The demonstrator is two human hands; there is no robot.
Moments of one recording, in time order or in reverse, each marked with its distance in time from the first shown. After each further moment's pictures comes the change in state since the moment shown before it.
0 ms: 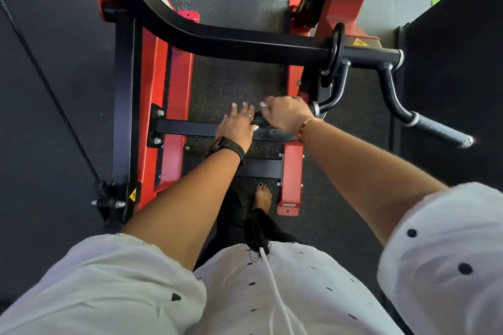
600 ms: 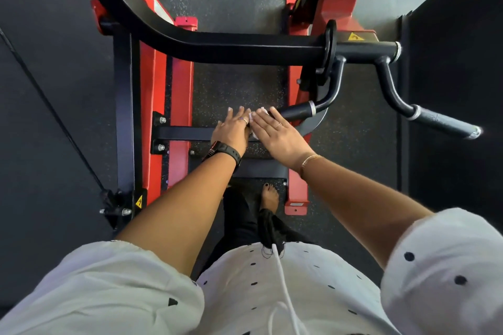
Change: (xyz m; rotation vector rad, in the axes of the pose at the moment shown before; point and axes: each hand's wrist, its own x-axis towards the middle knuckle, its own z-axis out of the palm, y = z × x) left_hand 0.001 -0.001 0.002 -0.036 -0.023 -0.036; right_hand -0.023 0.017 0.080 -0.320 0.583 -0.505
